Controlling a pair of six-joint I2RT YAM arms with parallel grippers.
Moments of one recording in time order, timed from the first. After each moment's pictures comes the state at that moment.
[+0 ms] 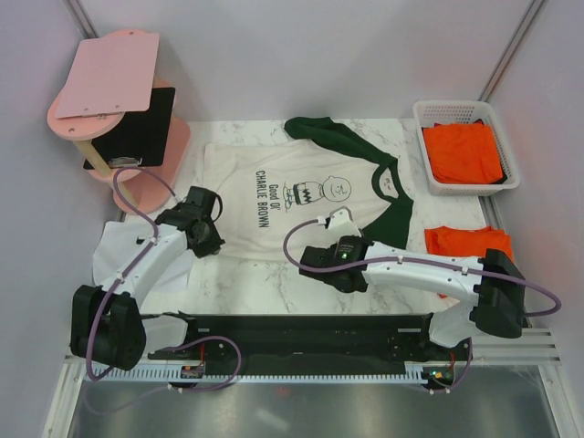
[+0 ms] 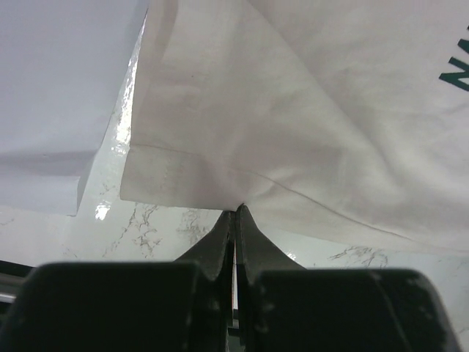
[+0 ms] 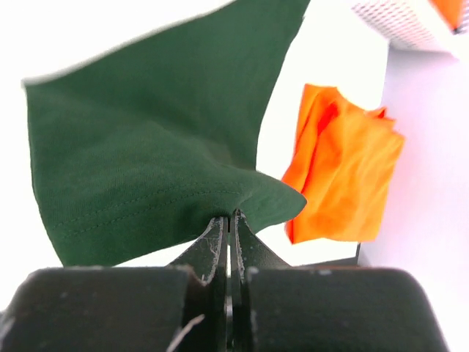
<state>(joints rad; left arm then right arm) -0.24 1.23 0.82 -0.78 -0.16 -0.67 1.20 1.48 1.14 -1.29 0.90 0.85</state>
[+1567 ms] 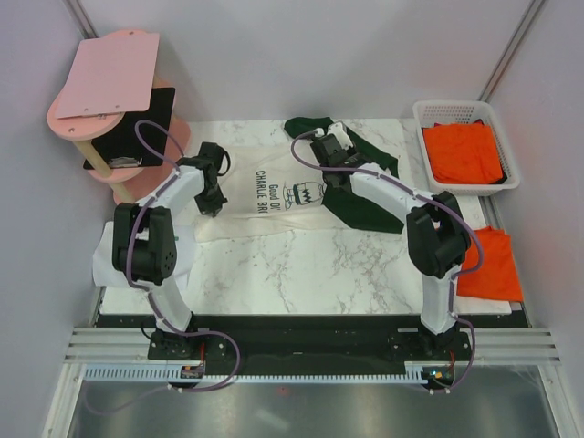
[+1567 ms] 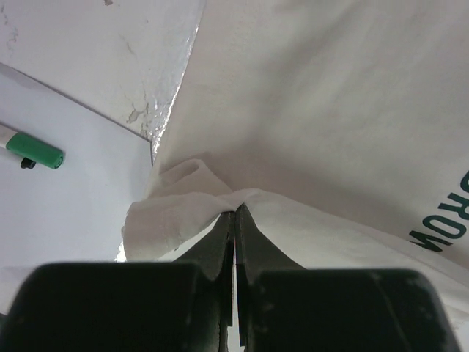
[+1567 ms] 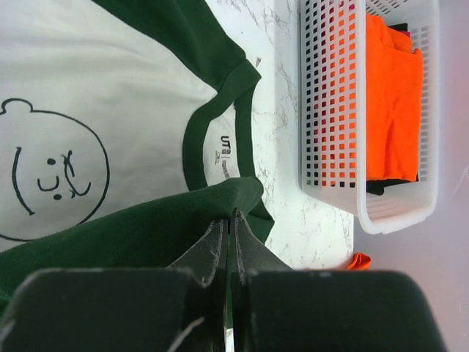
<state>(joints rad) -0.16 1.80 1.34 -0.81 -0.29 -0.59 0.57 1.98 1.60 -0.51 0.88 -0.03</state>
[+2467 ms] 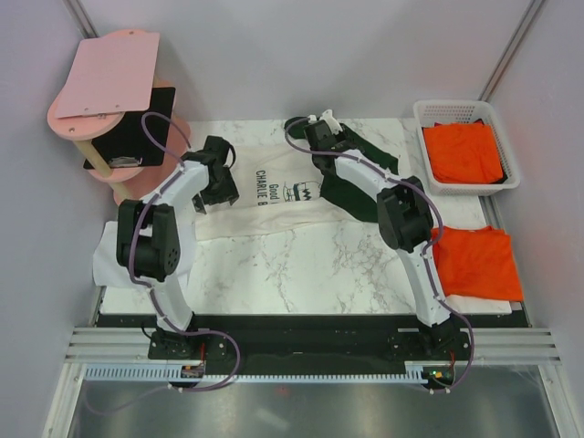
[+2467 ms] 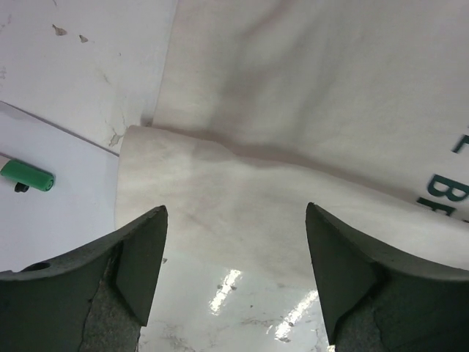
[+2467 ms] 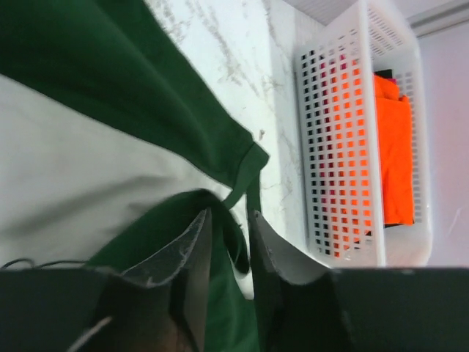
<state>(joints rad) -0.18 1.88 1.42 -0.81 -0.29 -0.55 0.52 2.37 2.02 -0.44 0.96 -0.17</state>
